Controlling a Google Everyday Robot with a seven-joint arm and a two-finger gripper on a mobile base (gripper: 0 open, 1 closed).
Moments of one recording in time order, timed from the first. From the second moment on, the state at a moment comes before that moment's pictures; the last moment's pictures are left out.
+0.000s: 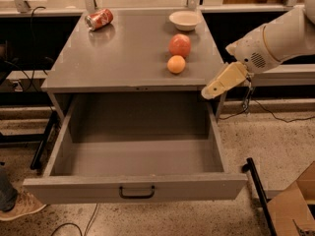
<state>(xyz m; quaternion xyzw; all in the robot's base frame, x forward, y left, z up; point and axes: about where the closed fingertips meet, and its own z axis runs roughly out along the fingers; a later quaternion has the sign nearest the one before) 0.577 -0.160 0.916 -0.48 0.80 0.12 0.35</state>
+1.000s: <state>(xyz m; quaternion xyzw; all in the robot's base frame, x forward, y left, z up) 0.654 -0.136 0.876 -0.33 0.84 0.14 0.41</state>
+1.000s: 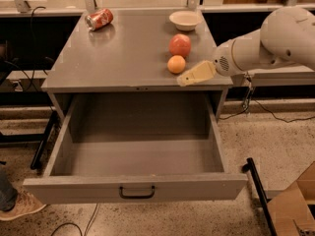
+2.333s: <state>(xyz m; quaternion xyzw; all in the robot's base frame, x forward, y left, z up) 0.719 -0.071 0.848 -0.26 0.84 0.15 0.45</state>
